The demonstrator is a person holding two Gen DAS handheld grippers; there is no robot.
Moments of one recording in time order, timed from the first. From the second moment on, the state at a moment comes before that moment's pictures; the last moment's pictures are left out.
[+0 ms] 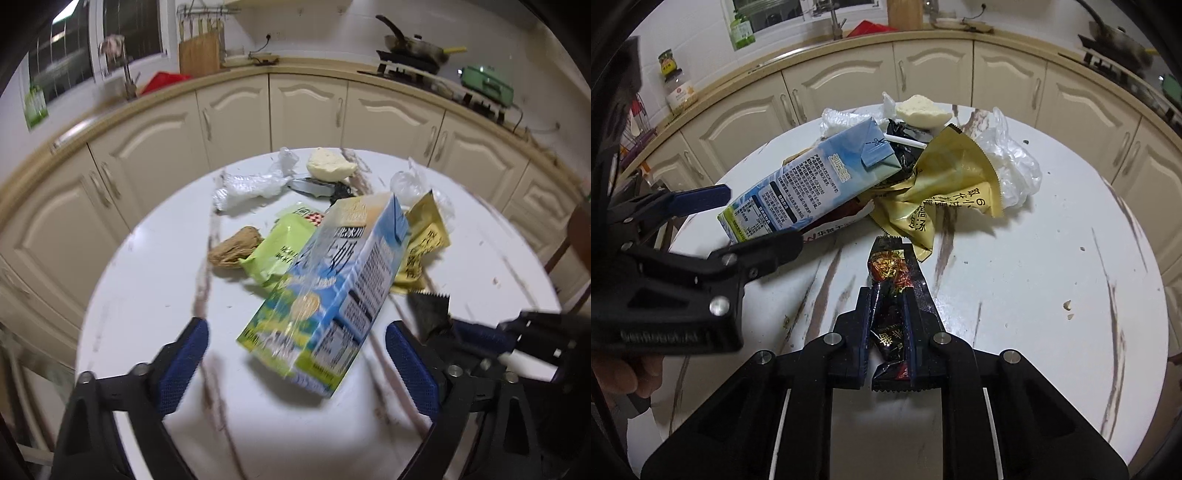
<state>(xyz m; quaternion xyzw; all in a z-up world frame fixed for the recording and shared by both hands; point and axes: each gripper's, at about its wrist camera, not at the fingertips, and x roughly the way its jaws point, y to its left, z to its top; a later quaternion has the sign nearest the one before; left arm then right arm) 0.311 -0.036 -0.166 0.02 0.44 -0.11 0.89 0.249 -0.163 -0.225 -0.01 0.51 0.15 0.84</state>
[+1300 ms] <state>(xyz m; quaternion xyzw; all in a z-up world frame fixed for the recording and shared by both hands) 0.326 -0.036 -0.169 -0.04 0.43 -0.18 0.88 0.236 -0.191 -0.216 0.06 0.51 0.16 0.84</state>
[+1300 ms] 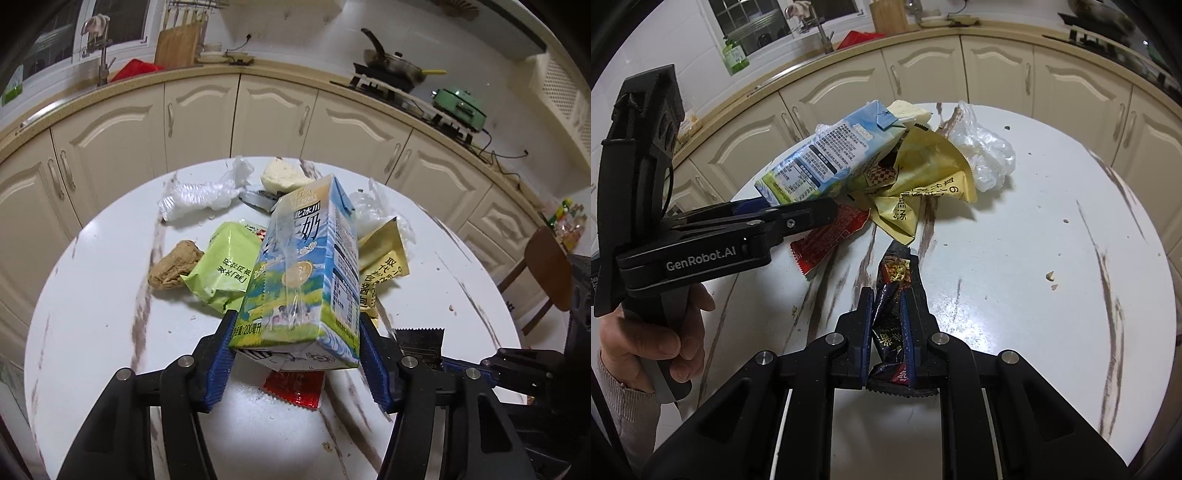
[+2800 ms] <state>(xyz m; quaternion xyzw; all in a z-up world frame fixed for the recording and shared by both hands) 0.243 -0.063 -0.136 0.01 0.38 -0.13 0.92 0.207 -0.228 -0.192 0.09 0.48 0.15 0.86</state>
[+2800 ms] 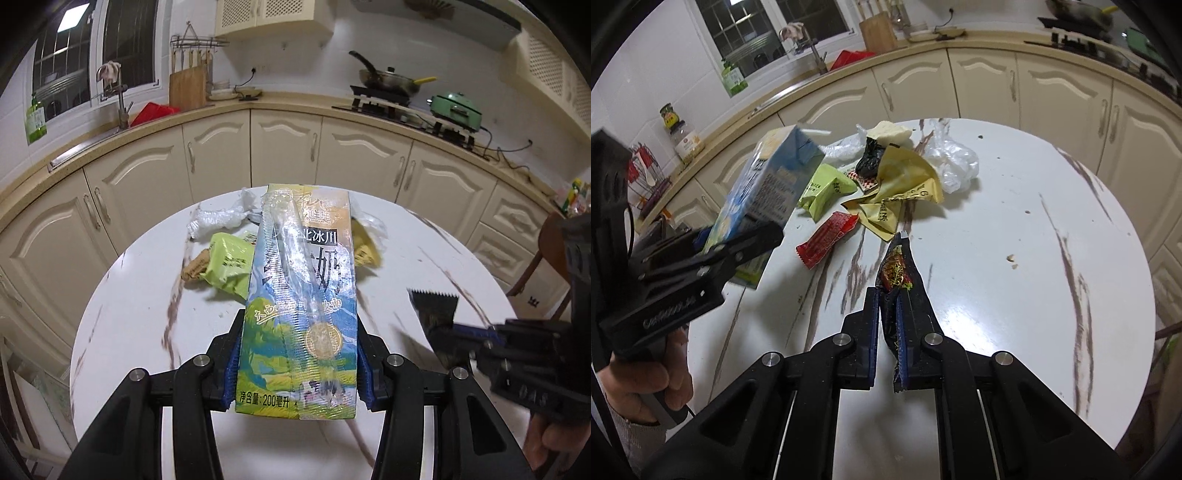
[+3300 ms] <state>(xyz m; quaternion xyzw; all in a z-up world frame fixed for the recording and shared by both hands) 0.153 -0.167 -0.092 0.05 0.34 -0.22 0.91 0.137 -0.332 -0.141 0.16 0.41 0.12 0.89</state>
